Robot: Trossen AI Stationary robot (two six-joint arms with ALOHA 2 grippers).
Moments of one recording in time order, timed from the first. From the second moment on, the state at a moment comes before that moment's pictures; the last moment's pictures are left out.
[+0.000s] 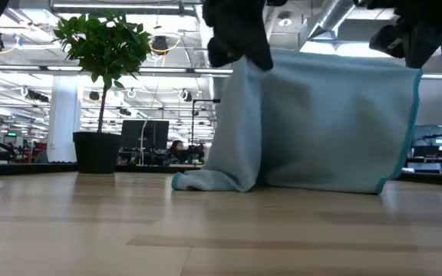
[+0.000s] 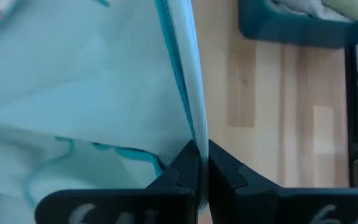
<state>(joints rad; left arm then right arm) -0.20 2.00 1.77 -0.85 0.06 -0.31 0.27 1.09 1.00 -1.16 0.00 0.24</state>
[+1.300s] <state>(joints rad) -0.38 2.00 1.49 -0.60 0.02 -0.68 0.56 1.39 0.83 -0.67 -0.01 0.33</state>
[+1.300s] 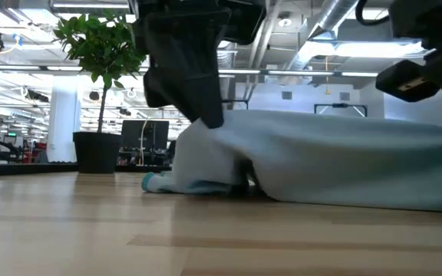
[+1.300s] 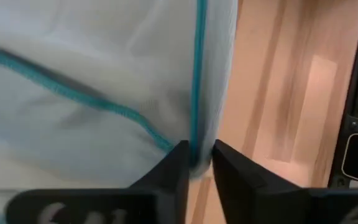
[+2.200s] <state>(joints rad) -0.05 1.90 1.48 -0.78 0.19 -0.22 0.56 1.36 0.83 -0.67 0.00 0.37</state>
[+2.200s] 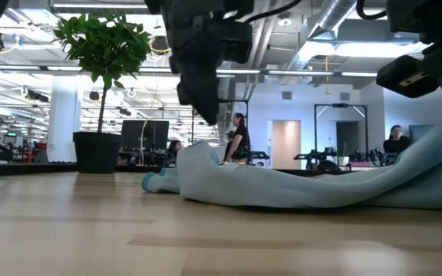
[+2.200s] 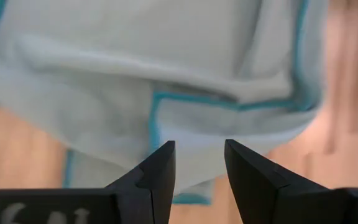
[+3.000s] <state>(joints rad) -0.02 1.99 1.48 -0.80 0.18 -0.04 0.55 1.36 0.83 -0.67 0.00 0.37</state>
